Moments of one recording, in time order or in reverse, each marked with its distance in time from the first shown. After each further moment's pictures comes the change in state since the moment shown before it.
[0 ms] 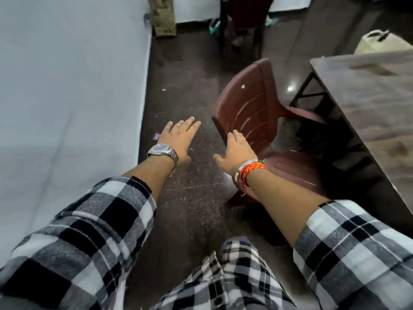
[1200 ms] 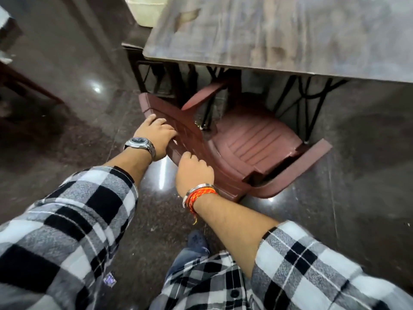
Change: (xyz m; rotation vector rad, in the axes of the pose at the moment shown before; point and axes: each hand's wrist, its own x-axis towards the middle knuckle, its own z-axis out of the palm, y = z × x) left_hand 0.451 0.037 -0.062 0.584 0.167 1.314; right_hand 0.311 -0.043 0.015 0.166 0.465 1.291
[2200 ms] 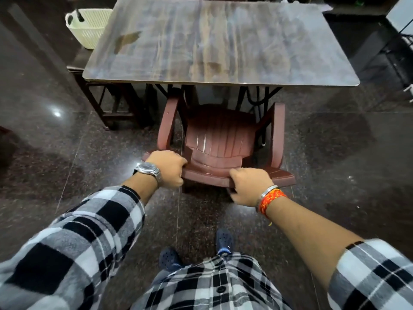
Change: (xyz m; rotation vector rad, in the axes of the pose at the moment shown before) left_hand 0.026 0.179 -0.072 -0.147 0.008 0.254; right_hand -0.035 0.280 -0.102 -0.309 -0.140 -0.250
